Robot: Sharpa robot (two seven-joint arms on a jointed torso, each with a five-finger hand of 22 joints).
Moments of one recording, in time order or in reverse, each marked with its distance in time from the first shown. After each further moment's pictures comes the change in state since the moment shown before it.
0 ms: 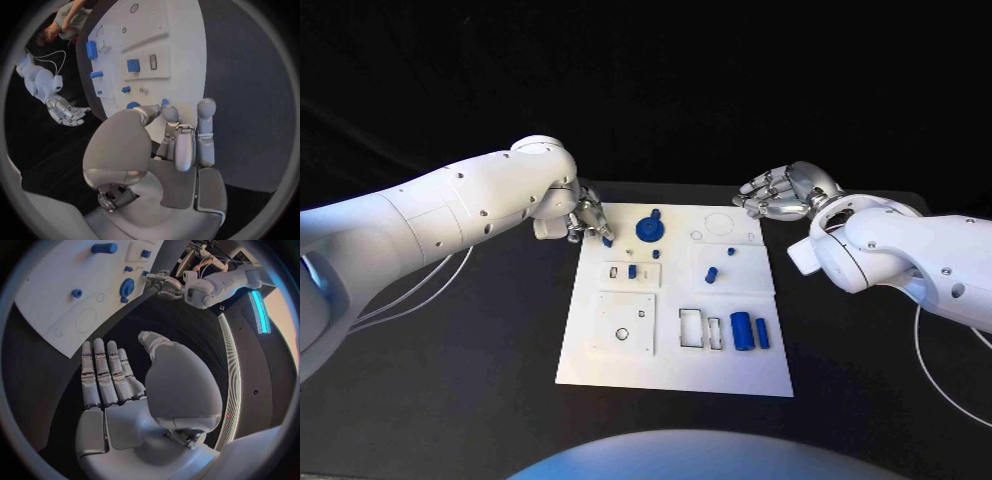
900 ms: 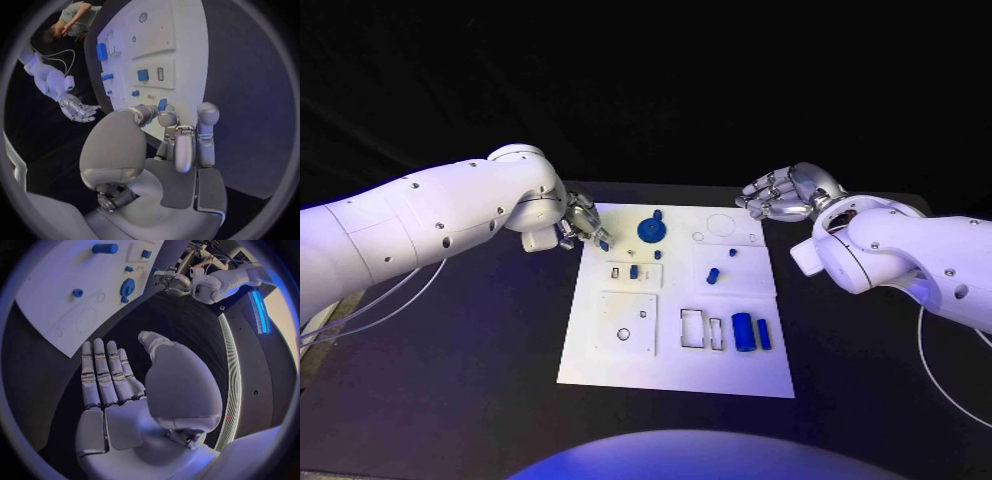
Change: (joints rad) left arm -0.003 -0.167 0.002 0.243 0.060 -0.116 -0.002; left_hand -0.088 -0.048 0.078 0.007 0.089 0.022 0.007 0.099 0.000 0.110 -0.020 0.045 0.087 0.000 -0.022 0.020 0.000 0.000 0.067 -0.022 0.072 0.098; right arm 0.000 -0.003 0.000 -0.003 0.000 0.005 -0.002; right_hand 0.000 0.000 0.000 0.000 0.000 0.000 0.000 0.000 -0.001 -0.004 0.004 0.000 -0.002 -0.004 0.004 0.000 -0.003 0.000 0.000 0.000 0.000 -0.003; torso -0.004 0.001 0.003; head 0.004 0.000
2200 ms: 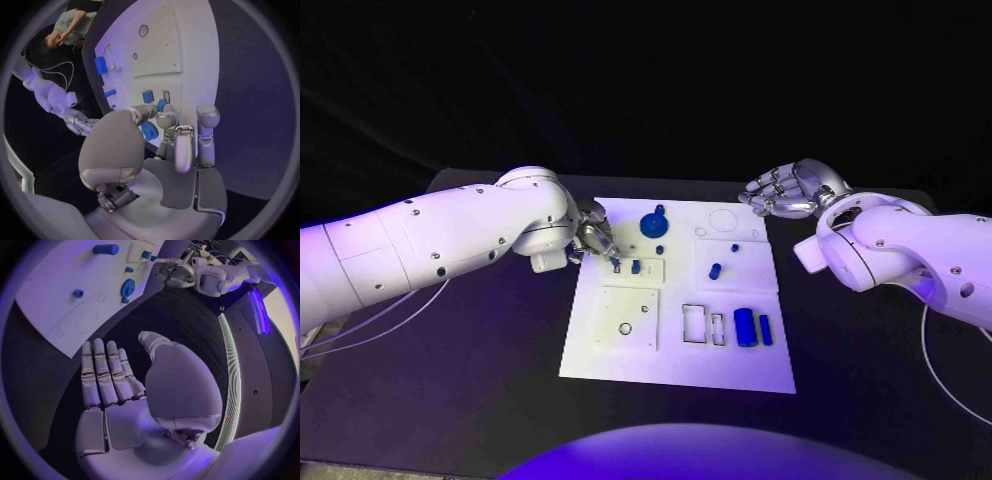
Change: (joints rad) left arm -0.053 -0.051 -0.004 0.170 -0.092 -0.076 -0.027; left_hand -0.018 -0.018 0.006 0.005 0.019 0.035 -0.016 0.000 0.094 0.017 -0.007 0.005 0.021 0.000 -0.007 0.004 0.000 0.000 0.017 -0.008 0.018 0.021; right arm -0.003 -0.002 -0.001 0.002 0.001 0.000 0.008; right_hand 0.000 0.000 0.000 0.000 0.000 -0.004 -0.004 0.004 -0.002 0.000 0.000 0.000 -0.001 0.000 0.000 0.000 -0.003 0.000 0.000 0.000 0.000 -0.004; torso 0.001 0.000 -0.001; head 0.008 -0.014
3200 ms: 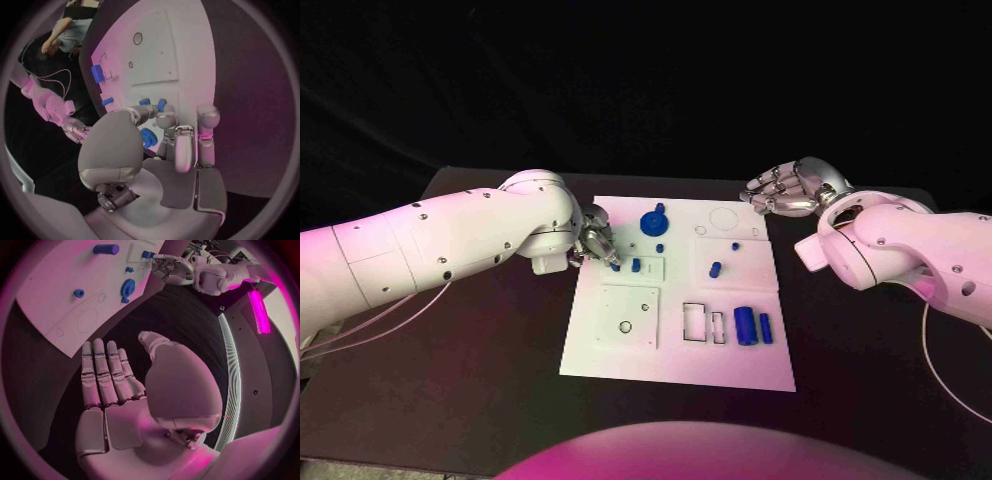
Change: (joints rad) left arm -0.013 0.011 0.000 -0.001 -0.037 0.038 -0.006; left_hand -0.006 -0.006 0.051 -0.051 0.000 0.007 -0.004 -0.005 -0.001 0.004 -0.004 0.000 0.000 0.000 0.000 0.000 0.000 0.000 0.000 0.000 0.000 0.000; right arm 0.000 -0.002 0.000 0.000 0.000 0.000 0.000; right_hand 0.000 0.000 0.000 0.000 0.000 0.000 0.000 0.000 0.000 0.000 0.000 0.000 -0.001 0.000 0.000 0.000 -0.001 0.000 0.000 0.000 0.000 -0.001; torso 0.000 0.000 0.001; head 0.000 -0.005
